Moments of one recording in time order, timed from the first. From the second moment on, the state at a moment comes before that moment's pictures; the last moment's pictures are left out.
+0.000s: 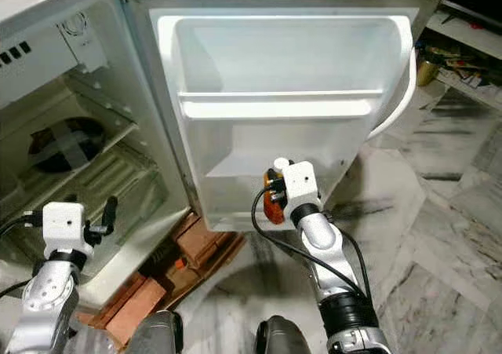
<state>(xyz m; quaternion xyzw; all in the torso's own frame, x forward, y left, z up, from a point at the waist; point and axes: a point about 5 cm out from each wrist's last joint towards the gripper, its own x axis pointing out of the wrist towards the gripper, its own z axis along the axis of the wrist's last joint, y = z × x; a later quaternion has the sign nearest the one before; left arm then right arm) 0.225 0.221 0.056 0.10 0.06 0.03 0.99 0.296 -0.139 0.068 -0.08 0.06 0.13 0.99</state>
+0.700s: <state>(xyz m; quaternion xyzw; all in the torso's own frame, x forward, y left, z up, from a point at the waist) 0.224 0.213 0.070 0.13 0.06 0.05 0.99 0.299 -0.140 0.076 -0.09 0.05 0.12 0.99</state>
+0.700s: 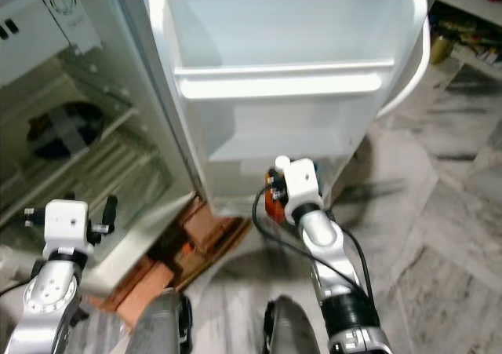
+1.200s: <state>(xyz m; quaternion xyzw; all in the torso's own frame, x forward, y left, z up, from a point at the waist) 0.229 0.209 0.072 0.13 0.05 0.04 0.99 0.296 -0.138 0.079 -0.09 0.03 0.12 0.99</state>
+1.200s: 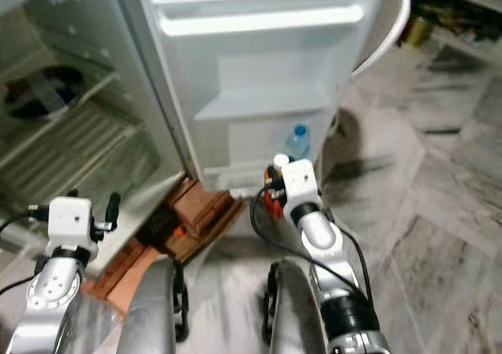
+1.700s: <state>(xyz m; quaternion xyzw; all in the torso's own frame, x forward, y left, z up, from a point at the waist) 0.231 0.203 0.071 0.12 0.05 0.04 0.99 0.305 -0.131 0.097 -0.10 -0.03 0.13 0.99</state>
